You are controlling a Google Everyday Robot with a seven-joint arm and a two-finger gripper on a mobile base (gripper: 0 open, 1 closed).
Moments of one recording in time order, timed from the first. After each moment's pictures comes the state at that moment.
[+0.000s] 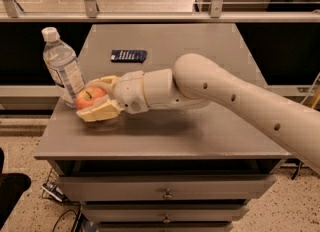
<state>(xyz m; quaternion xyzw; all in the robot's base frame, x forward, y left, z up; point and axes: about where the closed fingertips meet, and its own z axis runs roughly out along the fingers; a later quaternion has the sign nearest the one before) 0.520 0.153 0.859 -0.56 0.56 0.38 0.48</state>
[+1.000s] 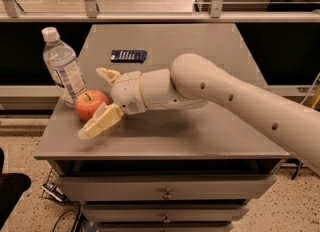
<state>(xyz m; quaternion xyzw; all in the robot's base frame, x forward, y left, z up) 0.517 0.159 0.860 -0.56 0.55 0.39 0.48</state>
